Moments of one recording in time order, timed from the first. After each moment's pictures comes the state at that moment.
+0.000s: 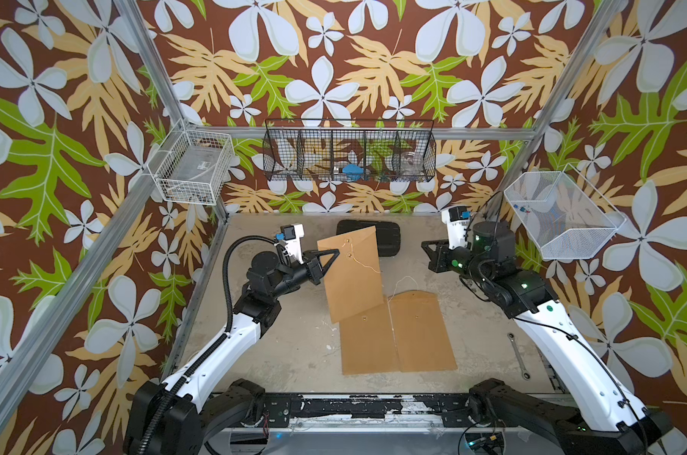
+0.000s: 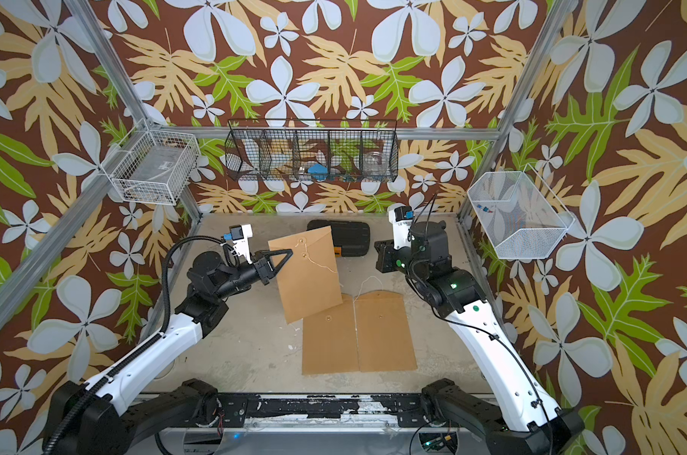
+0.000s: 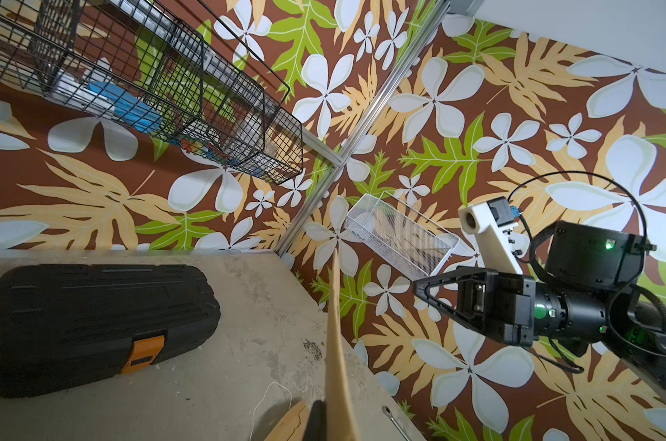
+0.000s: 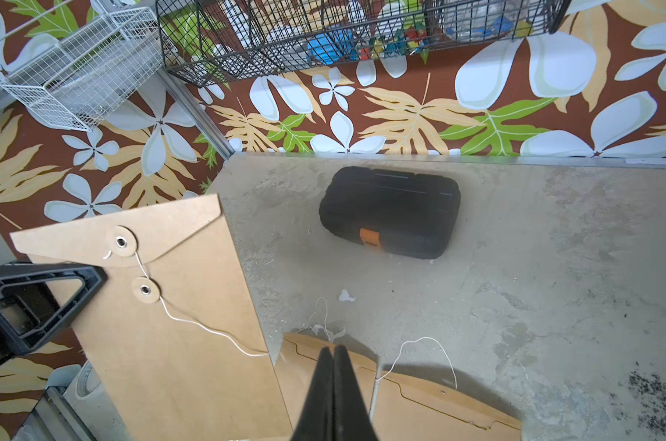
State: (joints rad) left arm -0.36 1.11 0.74 0.40 0.59 -0.64; right arm 0.37 1.11 1.28 -0.59 -0.17 0.28
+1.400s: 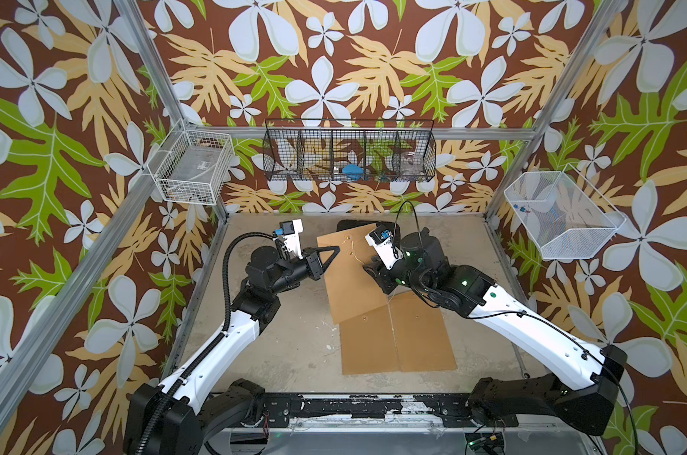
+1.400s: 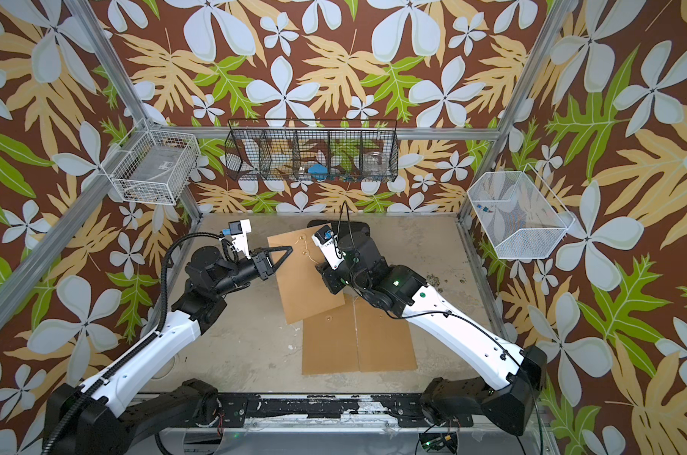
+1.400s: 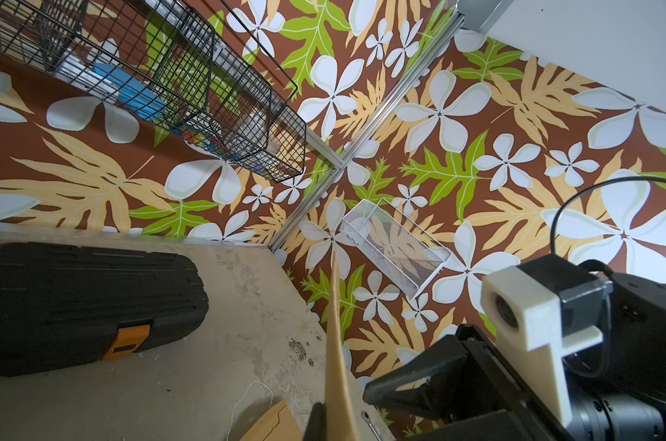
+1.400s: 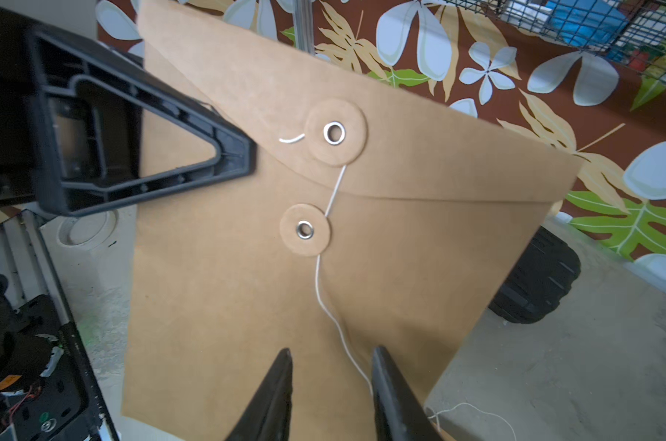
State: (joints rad) left arm -0.36 1.10 0.80 0.31 0.59 -0.72; right arm 0.81 1.34 1.36 -0.55 0.02 0.00
